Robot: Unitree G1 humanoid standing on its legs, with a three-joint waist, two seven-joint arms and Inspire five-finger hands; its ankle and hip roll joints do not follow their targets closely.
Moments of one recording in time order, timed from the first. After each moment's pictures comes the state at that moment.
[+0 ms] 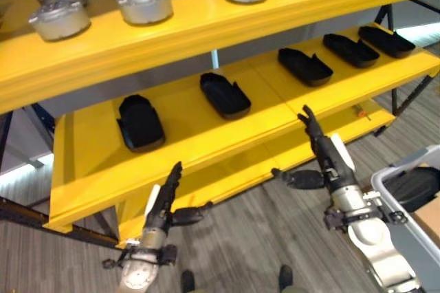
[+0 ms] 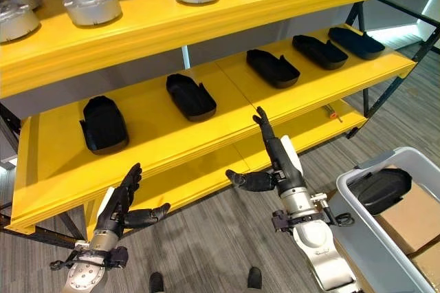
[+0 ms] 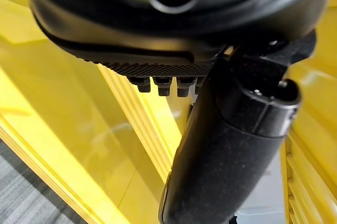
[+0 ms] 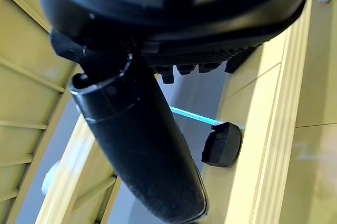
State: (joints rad) left arm 0.30 0.39 -0.17 -0.05 -0.18 -0.15 0.16; right arm 0.07 -0.55 0.17 -0.25 0.12 -0.15 -0.12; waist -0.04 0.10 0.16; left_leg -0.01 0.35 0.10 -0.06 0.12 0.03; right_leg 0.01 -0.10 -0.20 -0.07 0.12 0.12
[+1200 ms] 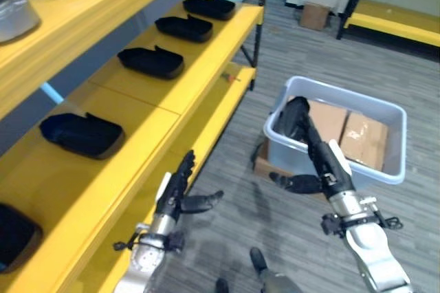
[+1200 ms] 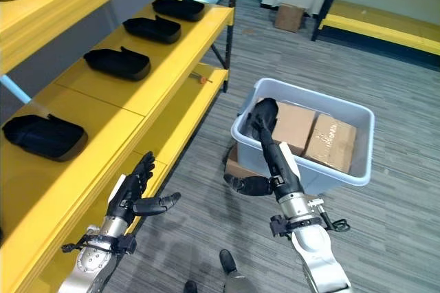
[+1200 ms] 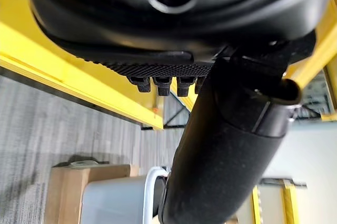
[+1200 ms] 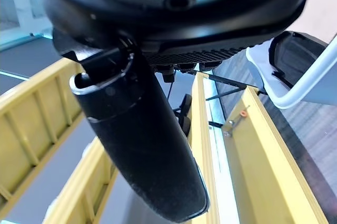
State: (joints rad) left arm 0.16 0.41 -0.21 -0.04 -0.23 -0.15 0.11; right arm 0.07 -0.46 0.15 -0.23 0.12 -0.17 -0.06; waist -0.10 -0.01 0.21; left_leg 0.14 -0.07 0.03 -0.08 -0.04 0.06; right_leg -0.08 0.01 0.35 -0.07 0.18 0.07
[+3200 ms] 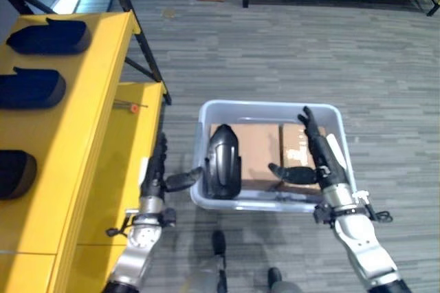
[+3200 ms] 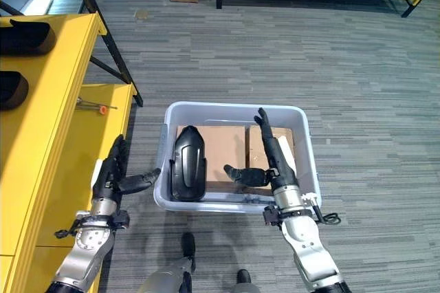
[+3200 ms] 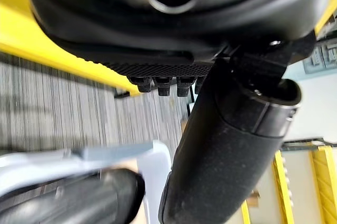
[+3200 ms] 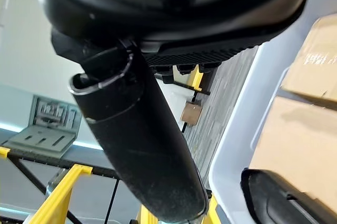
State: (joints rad) left arm 0.02 0.40 -0.13 0.11 -0.23 -0.16 0.30; right arm -0.01 -0.43 0.18 -0.15 0.08 -0.14 -0.17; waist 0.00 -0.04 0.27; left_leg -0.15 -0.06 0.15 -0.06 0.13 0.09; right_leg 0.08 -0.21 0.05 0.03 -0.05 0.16
